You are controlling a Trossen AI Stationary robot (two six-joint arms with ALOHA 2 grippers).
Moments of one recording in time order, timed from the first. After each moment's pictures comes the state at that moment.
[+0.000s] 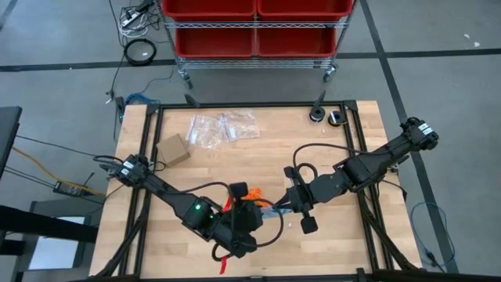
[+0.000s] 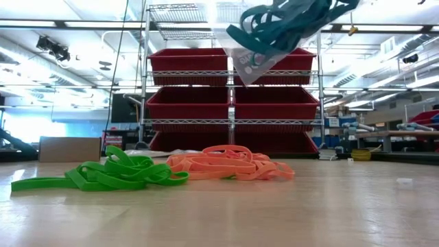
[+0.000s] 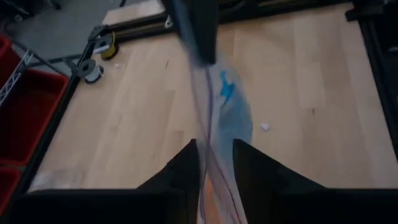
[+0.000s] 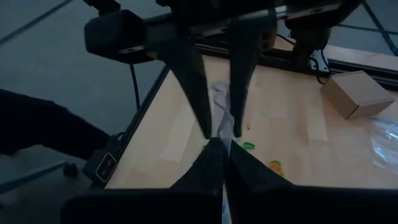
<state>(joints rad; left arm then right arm) -0.57 1.97 2.02 -0.98 -0.72 -0.37 0.50 1.39 1.31 -0.42 0.22 0.09</state>
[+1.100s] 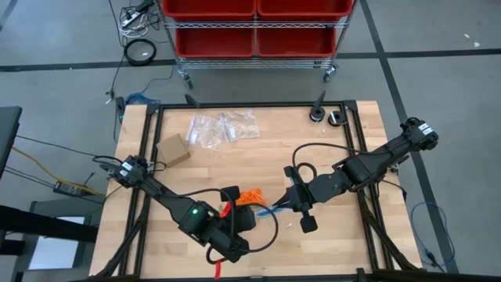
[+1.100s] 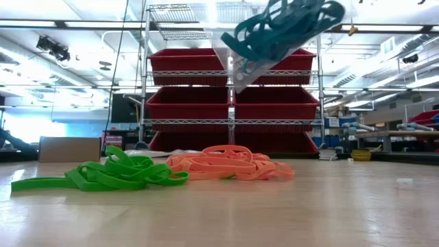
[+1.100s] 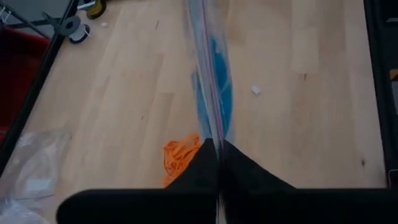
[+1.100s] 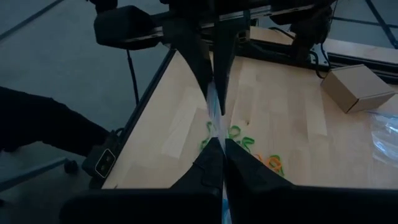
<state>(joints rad) -0.60 1.96 2.01 -1.12 -0.66 -0.53 0.49 1.39 1.31 -0.44 0.22 0.10</state>
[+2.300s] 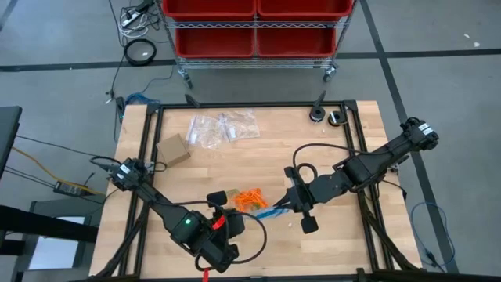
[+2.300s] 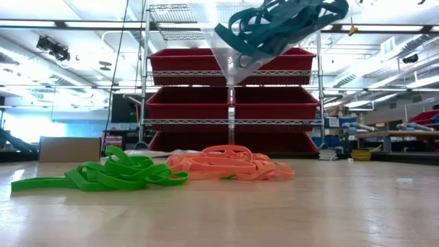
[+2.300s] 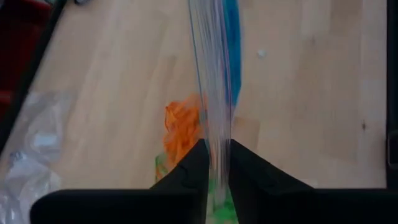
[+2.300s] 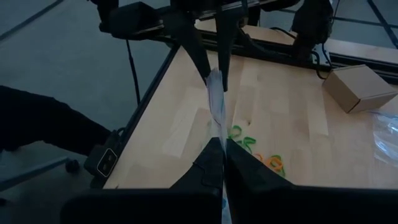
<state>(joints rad) -0.66 1.97 2.01 -1.30 -0.65 -0.72 0.50 1.39 1.31 -0.44 0.22 0.10</state>
